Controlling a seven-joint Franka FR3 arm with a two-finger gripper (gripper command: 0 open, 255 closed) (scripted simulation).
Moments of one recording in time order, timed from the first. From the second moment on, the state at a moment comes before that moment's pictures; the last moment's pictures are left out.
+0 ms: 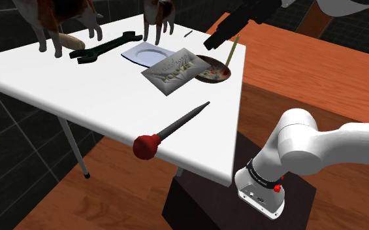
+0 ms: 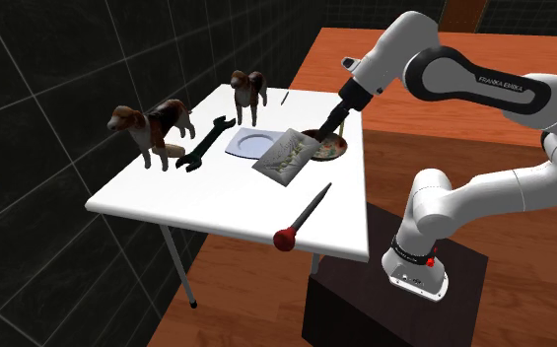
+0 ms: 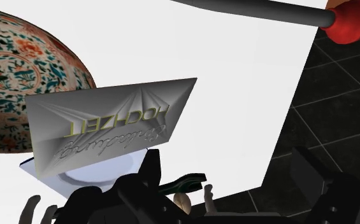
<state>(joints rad) 0.31 -1.06 0.03 -2.49 0.30 1.99 -0.02</state>
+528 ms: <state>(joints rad) 0.31 -1.06 0.04 -2.49 0.30 1.99 -0.02</state>
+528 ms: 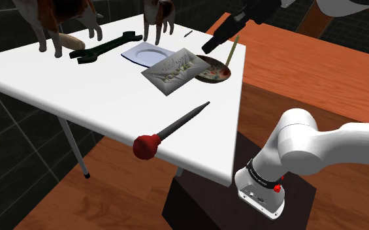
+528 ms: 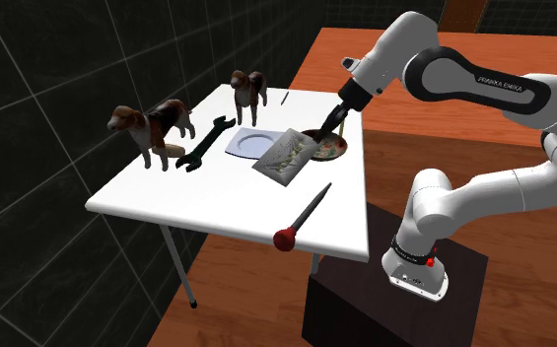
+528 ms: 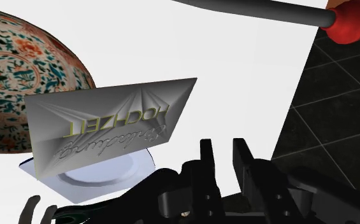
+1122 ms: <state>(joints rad) 0.31 -1.06 0.01 -2.49 0.31 1.98 -0.03</state>
